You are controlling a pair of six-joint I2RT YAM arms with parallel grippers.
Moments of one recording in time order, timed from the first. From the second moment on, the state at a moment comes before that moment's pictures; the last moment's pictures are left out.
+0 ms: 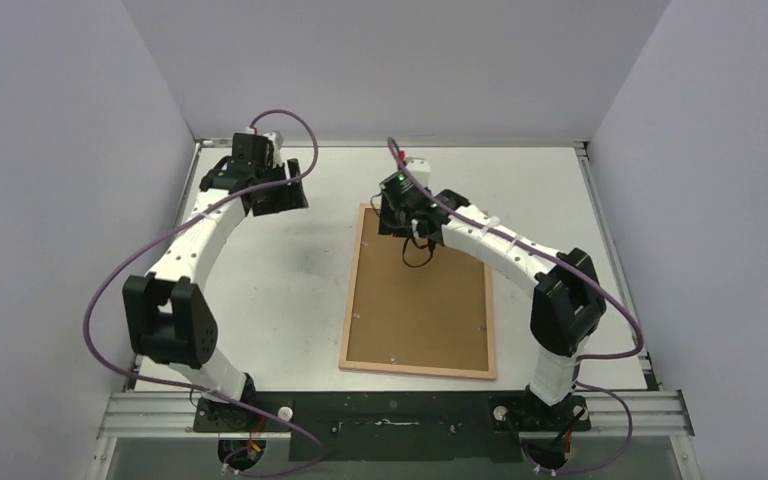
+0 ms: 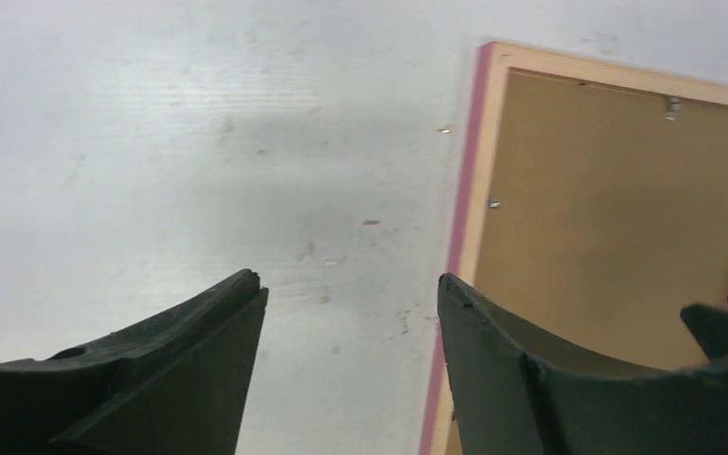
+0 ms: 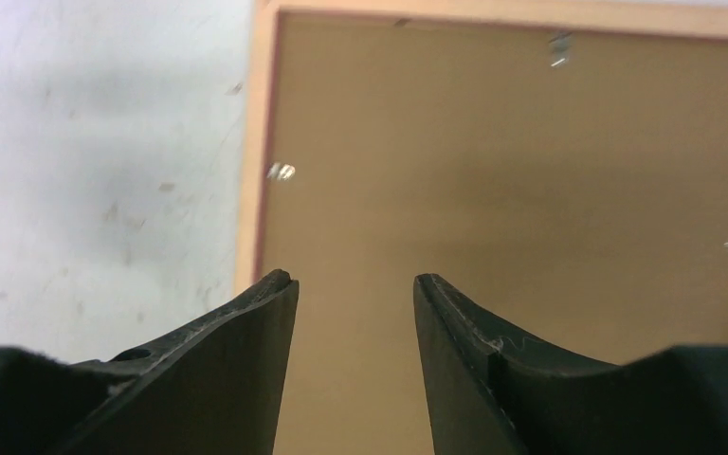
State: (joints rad) left arm -0.16 1.69 1.50 -0.68 0.15 -0.32; right arm 0.68 1.79 1.54 -0.61 0.30 0.62
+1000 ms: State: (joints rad) left arm 0.10 1.31 1.03 -0.85 -0.06 -0.58; right arm 1.04 2.26 1.96 -0.94 0.46 0.81
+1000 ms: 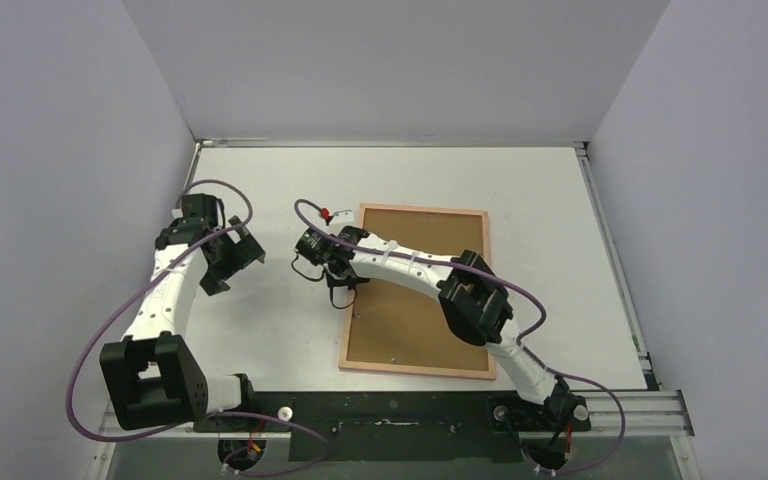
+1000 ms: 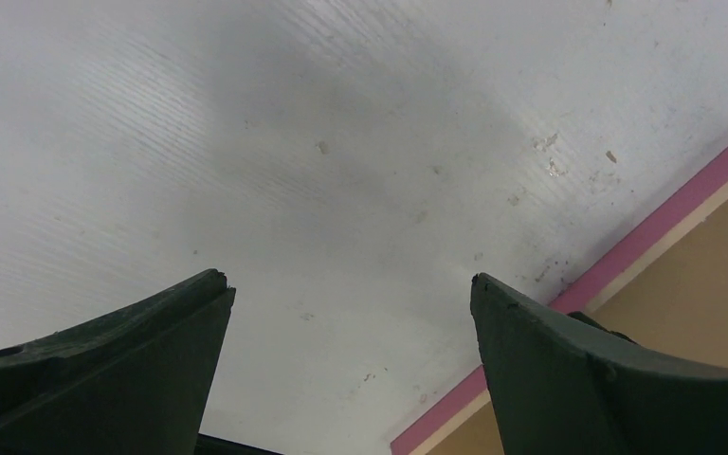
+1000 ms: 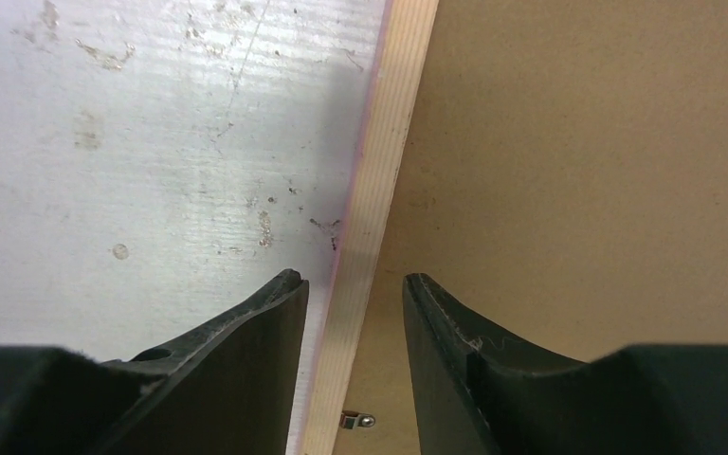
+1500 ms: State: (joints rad) left arm 0.16 1.29 0.86 -0.71 0.22 -0.70; right arm 1.04 2.34 1.99 -0.96 0.45 0.82
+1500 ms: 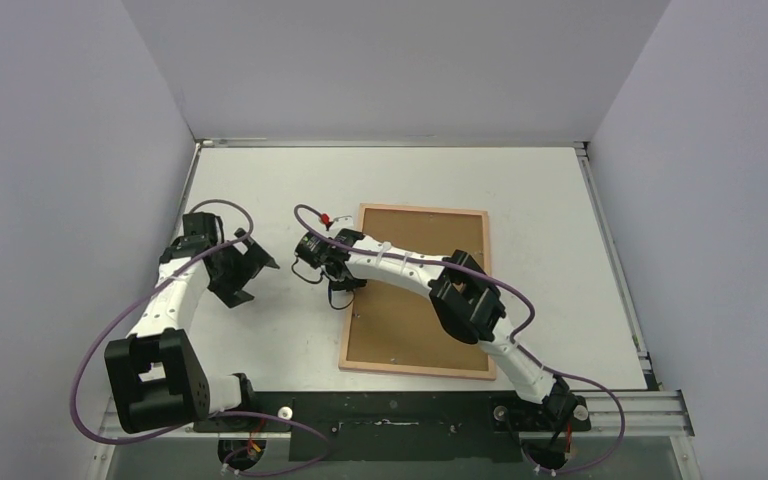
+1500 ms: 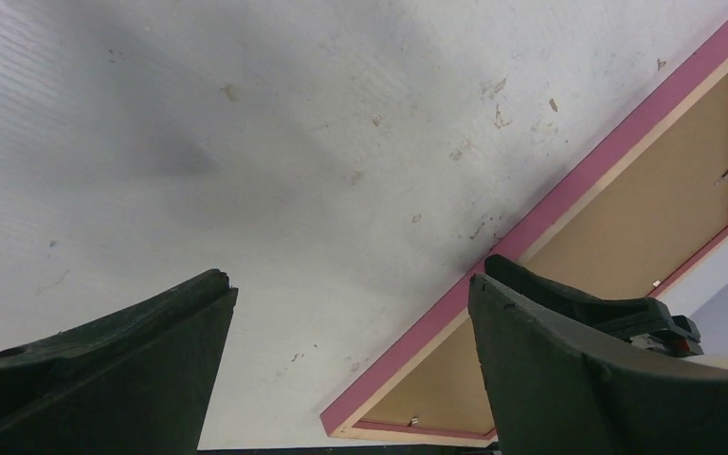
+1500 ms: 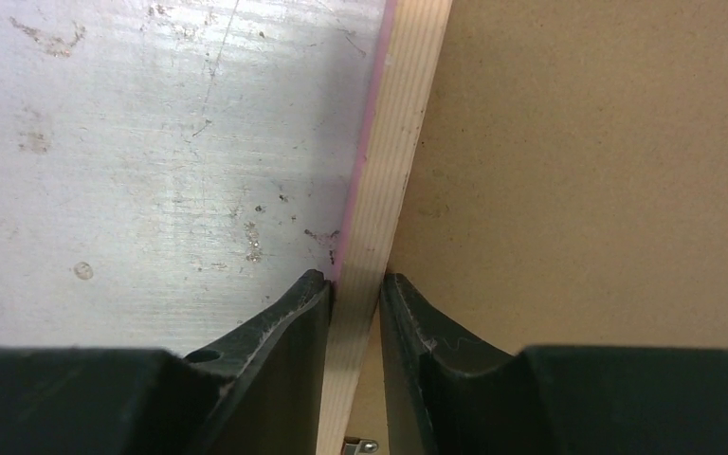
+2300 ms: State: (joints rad) left arm 0.13 1.32 0.79 -0.58 0.49 -0.70; right arm 0.98 2.33 2.04 -0.94 0.35 0.96
